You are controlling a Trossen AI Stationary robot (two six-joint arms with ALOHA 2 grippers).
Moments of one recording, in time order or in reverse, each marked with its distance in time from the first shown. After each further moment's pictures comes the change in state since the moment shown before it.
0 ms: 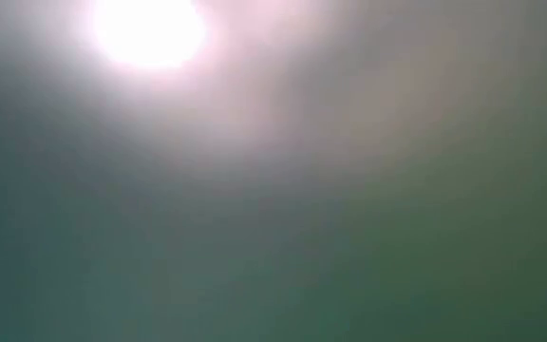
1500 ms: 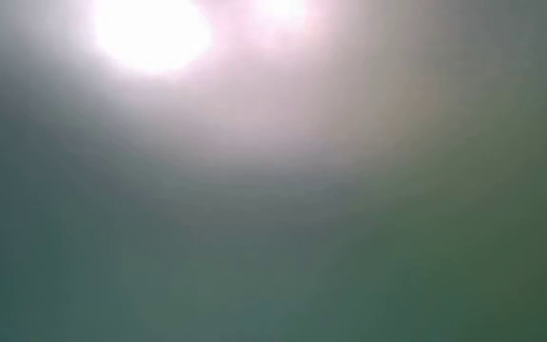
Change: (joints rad) left arm 0.000 0.000 0.000 0.000 0.000 0.000; right arm 0.742 -0.759 -0.496 -0.274 0.663 0.948
